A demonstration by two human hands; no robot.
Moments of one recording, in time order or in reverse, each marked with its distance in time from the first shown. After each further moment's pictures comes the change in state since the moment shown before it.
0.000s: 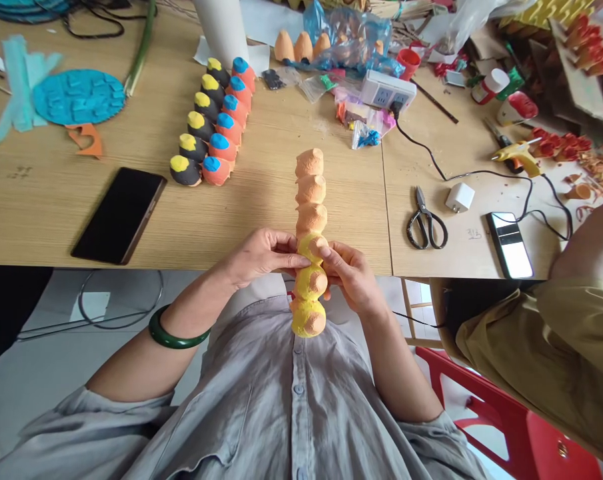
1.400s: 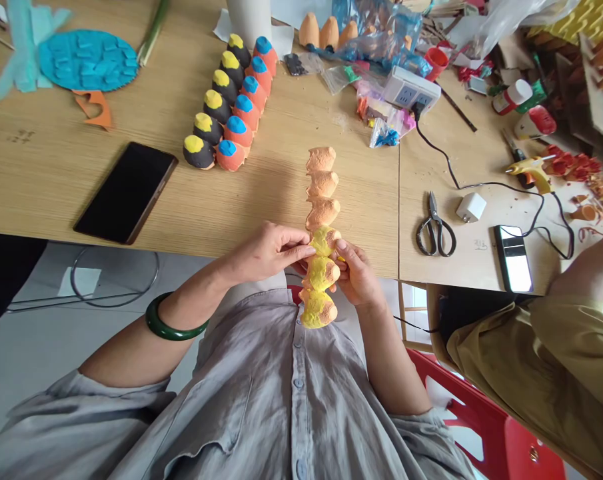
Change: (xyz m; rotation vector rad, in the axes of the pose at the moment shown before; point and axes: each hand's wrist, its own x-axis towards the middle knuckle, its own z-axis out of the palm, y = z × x) left_hand -0.007 0.000 -0.009 0.413 0.041 0.260; right_hand 0.020 0.019 -0.005 0.168 -0.021 -0.013
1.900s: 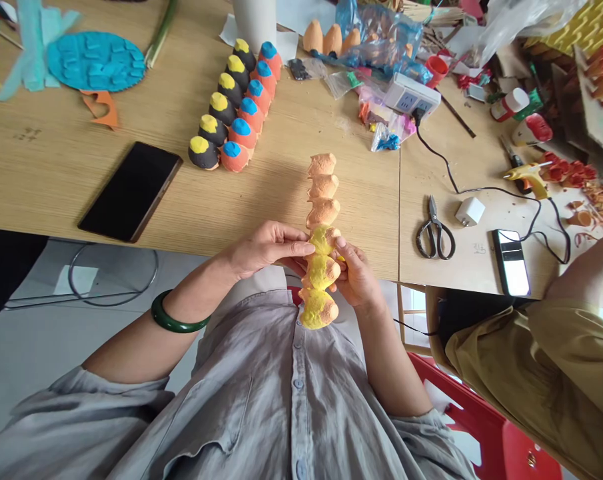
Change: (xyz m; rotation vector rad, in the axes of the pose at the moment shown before) left_hand 0.002 -0.004 -0.006 -0.534 -0.142 -0.203; right_hand 0.002 -0.001 0.007 -0.009 0.025 0.020
